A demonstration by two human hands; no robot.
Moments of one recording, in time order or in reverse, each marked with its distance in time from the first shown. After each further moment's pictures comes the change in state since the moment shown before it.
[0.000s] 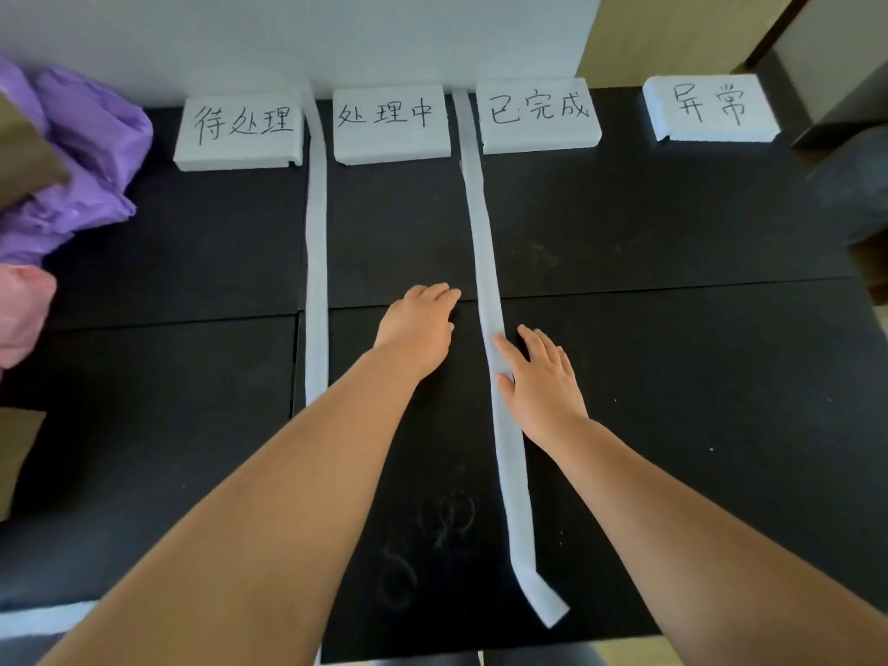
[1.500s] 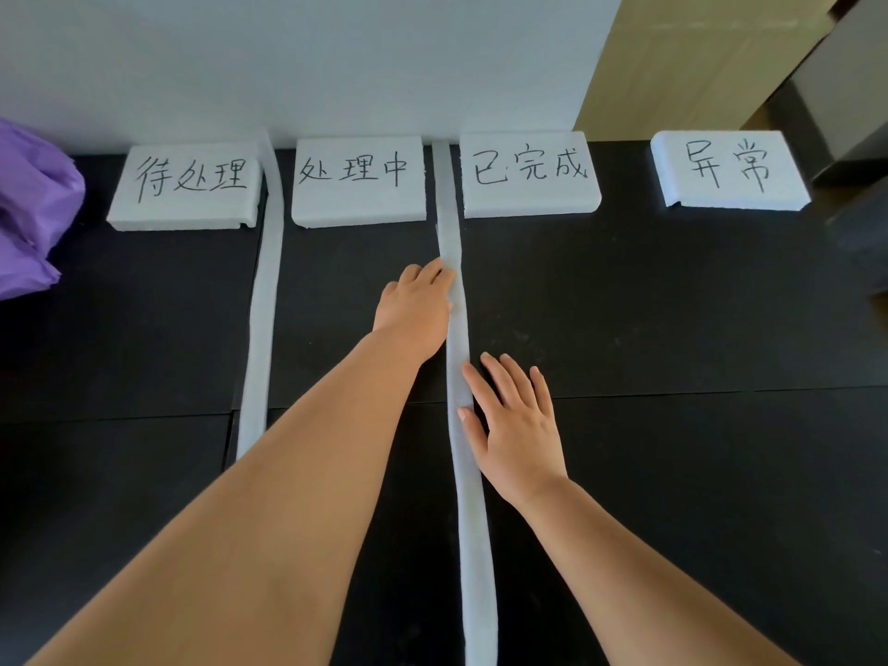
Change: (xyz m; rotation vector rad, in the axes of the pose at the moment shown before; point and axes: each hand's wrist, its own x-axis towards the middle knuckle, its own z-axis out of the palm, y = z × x) left_hand 0.161 0.012 -0.023 0.080 0.110 -0.026; right_hand 0.091 0.026 -0.010 0.025 0.283 -0.167
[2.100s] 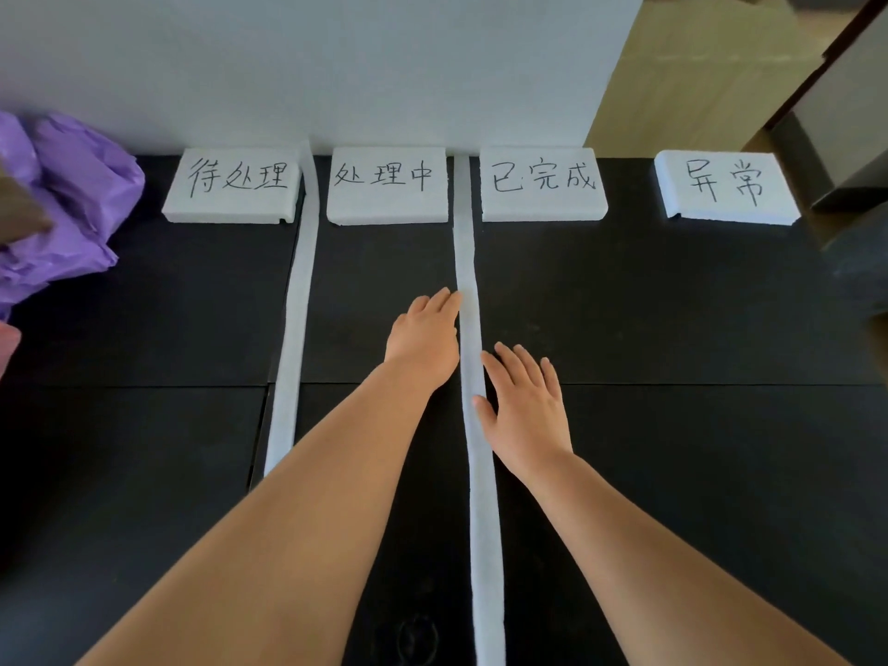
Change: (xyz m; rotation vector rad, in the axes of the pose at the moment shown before) left_hand -0.065 0.004 -0.002 -0.139 -0.016 -0.101; right_hand -0.005 -0.017 -0.023 -0.032 -0.090 0.038
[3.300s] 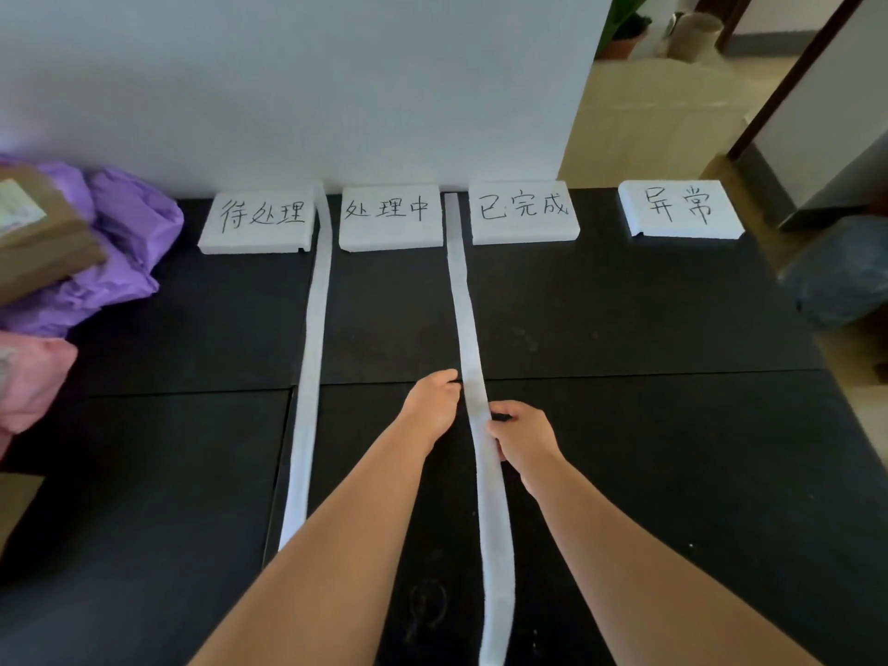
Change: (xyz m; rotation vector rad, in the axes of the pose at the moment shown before) left_hand -0.091 0.022 -0.002 -0.777 -0.226 -0.377; right_hand -0.043 -0.017 -0.015 0.888 -0.147 0.641
